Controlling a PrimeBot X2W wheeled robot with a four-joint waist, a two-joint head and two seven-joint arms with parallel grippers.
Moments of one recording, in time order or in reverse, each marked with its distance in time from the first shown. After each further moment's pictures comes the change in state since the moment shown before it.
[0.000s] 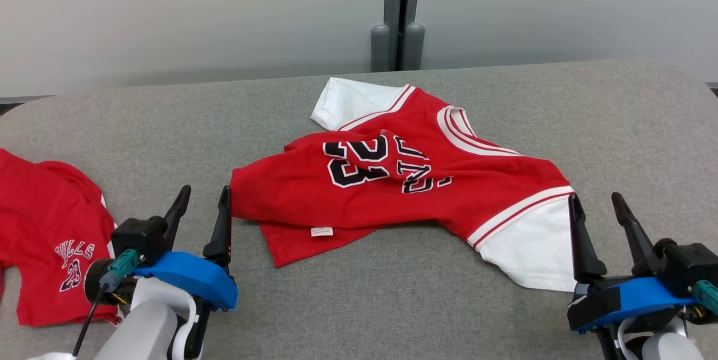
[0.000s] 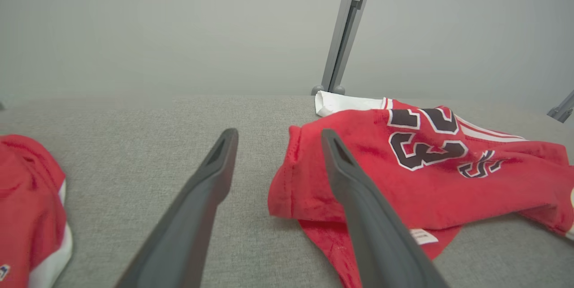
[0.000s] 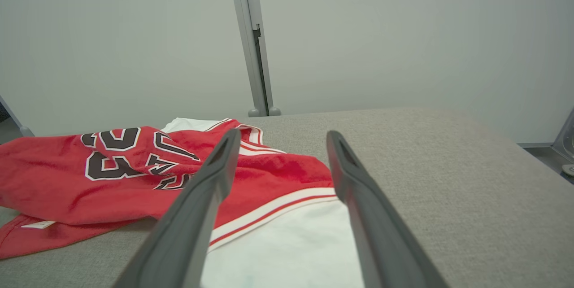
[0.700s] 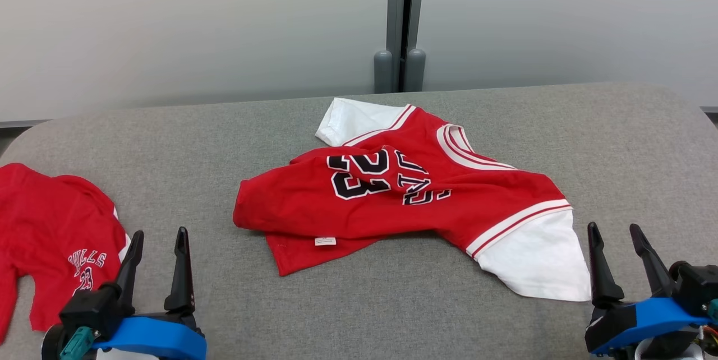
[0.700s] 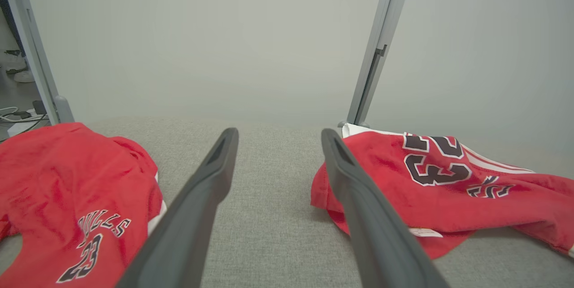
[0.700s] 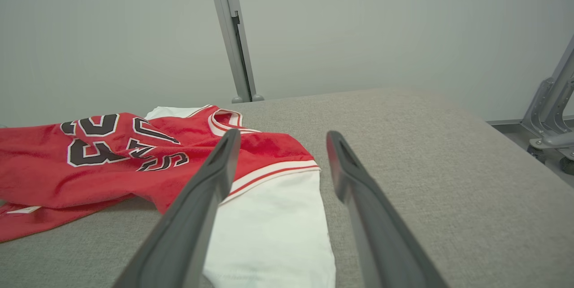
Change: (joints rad) left arm 0.316 -0.064 0.341 -0.295 0.223 -0.044 0.000; right arm 0.062 0.000 -0.064 0.011 0.002 0.000 0.048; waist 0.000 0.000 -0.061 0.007
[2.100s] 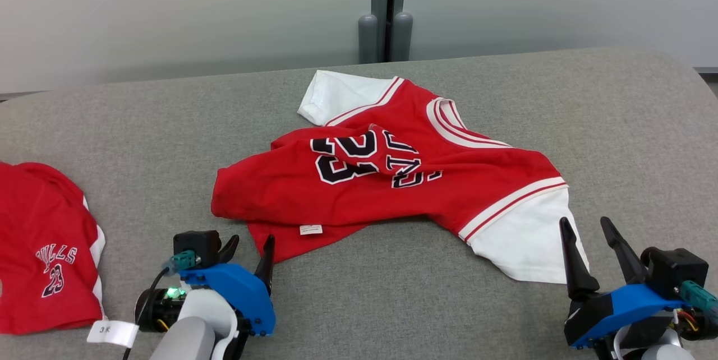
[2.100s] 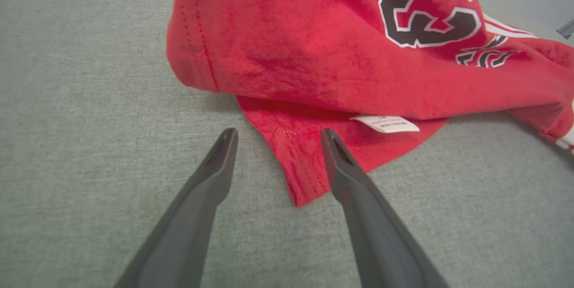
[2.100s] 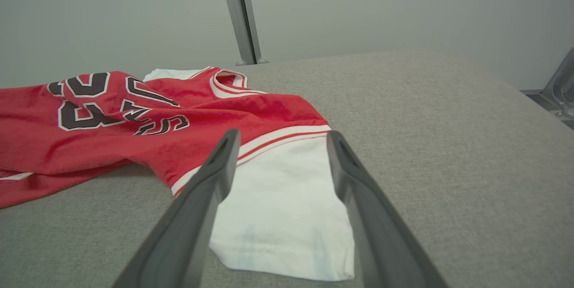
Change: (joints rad) left arm -0.237 -0.132 -0.136 0.358 -0.007 -0.061 0.303; right arm -0.028 0.000 0.059 0.004 0.007 0.000 0.067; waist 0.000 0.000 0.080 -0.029
